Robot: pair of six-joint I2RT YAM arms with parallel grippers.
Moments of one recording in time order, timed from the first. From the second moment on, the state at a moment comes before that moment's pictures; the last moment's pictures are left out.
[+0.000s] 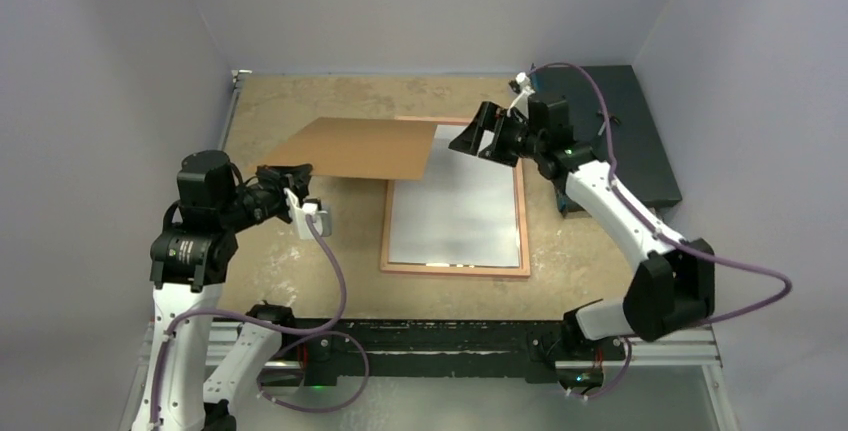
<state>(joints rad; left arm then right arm) -0.08 0.73 1.13 -0.87 0.67 1.43 0.36 1.45 1.17 -0.33 -0.45 0.73</state>
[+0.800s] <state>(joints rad) -0.07 0.81 1.32 -1.08 0.73 1.52 0.54 1.06 0.69 0.37 -0.55 -0.28</state>
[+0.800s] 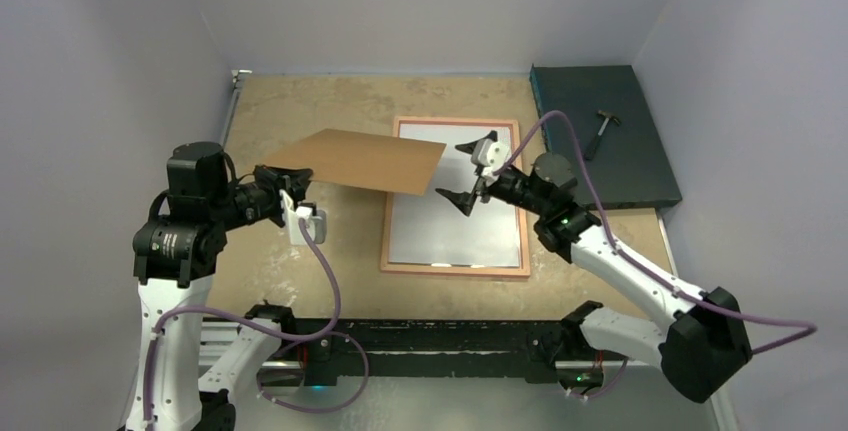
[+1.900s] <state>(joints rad) -0.07 0.81 1.36 -1.03 0.73 1.51 0.76 1.27 0.76 0.41 -0.40 -0.55</state>
